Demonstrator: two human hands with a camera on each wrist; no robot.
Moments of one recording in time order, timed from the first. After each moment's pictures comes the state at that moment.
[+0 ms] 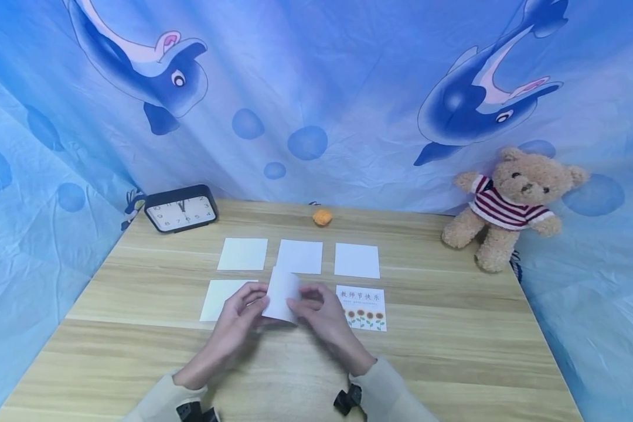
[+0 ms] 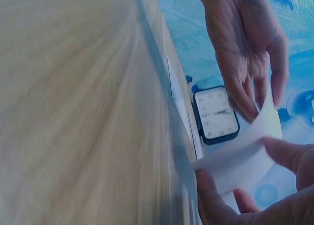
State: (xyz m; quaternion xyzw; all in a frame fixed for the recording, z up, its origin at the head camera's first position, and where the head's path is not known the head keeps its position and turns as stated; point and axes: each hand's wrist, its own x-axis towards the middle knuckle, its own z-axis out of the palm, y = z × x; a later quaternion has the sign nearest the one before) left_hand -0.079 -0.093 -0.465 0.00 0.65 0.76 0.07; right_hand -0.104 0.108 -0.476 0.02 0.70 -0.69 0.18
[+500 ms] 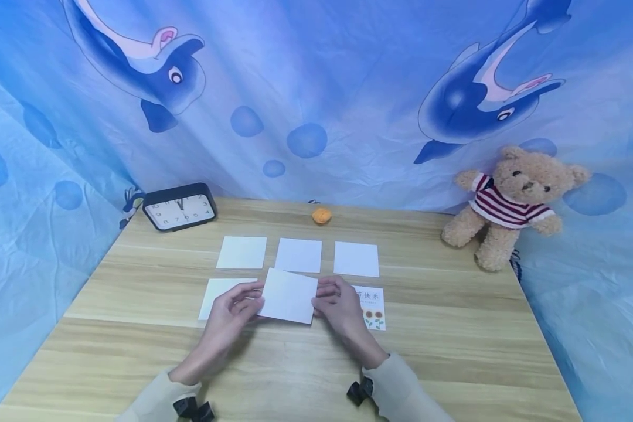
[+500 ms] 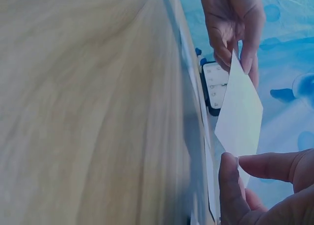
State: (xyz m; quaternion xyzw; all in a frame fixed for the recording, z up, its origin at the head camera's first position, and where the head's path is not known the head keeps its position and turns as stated) left_hand -0.084 -0.109 -0.480 -0.02 0.72 0.69 0.02; right_hand -0.116 0.133 -0.478 0.06 0.73 -0.67 0.12
